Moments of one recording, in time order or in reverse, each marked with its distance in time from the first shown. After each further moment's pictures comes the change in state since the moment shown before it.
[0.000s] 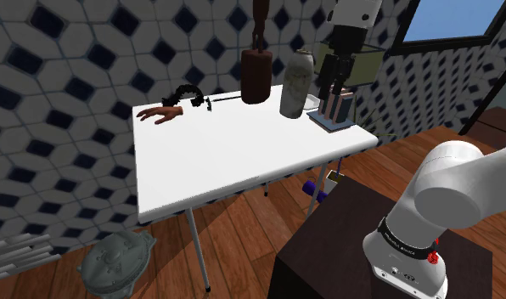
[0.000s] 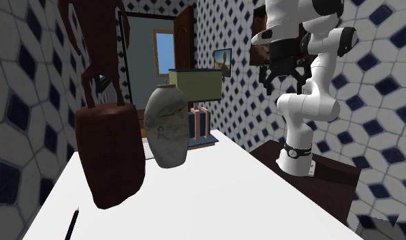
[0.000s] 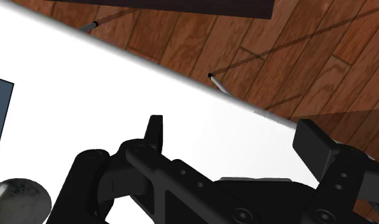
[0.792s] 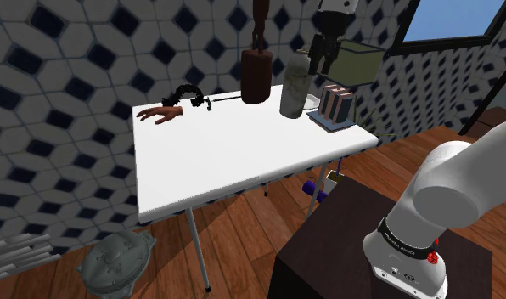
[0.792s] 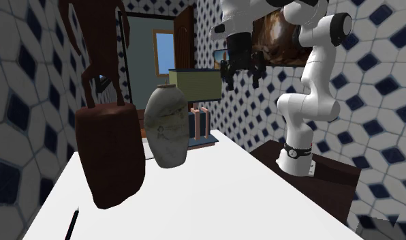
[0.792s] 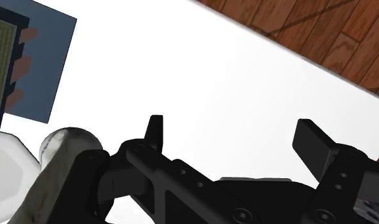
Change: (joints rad) arm -0.025 0.325 -0.169 0.292 -0.026 0.021 -0.170
